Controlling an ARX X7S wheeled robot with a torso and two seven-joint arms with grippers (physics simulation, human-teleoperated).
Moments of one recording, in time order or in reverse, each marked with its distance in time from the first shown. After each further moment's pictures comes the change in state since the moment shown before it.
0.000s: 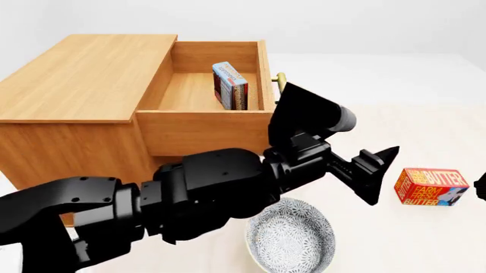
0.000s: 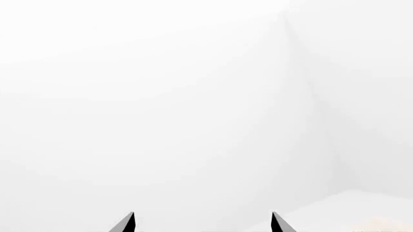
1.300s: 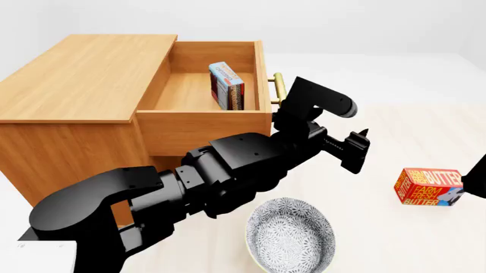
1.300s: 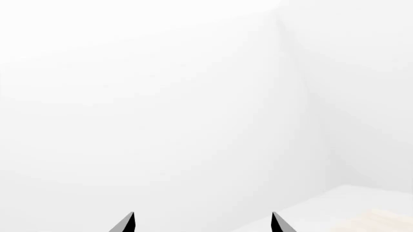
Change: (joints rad) left arm -0.009 0.212 0.027 -0.465 0.088 -0.066 0.005; right arm 0.135 -0.101 -0.039 0.037 -0.015 0.106 -0.027
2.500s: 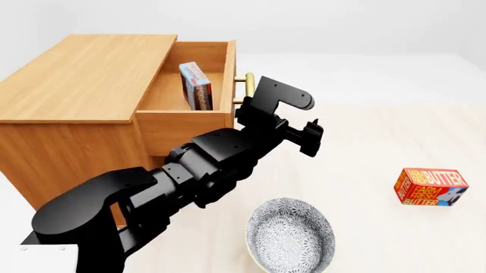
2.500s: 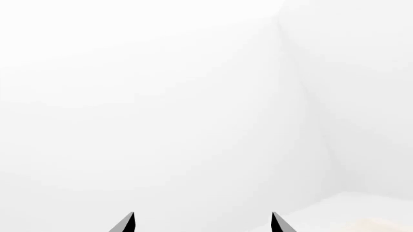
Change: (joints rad) left arm 0.028 -0.004 -0.005 -0.231 0.067 -0.015 -0.005; right arm -0.246 0.041 0.183 -0.061 0.020 -0.082 -0.024
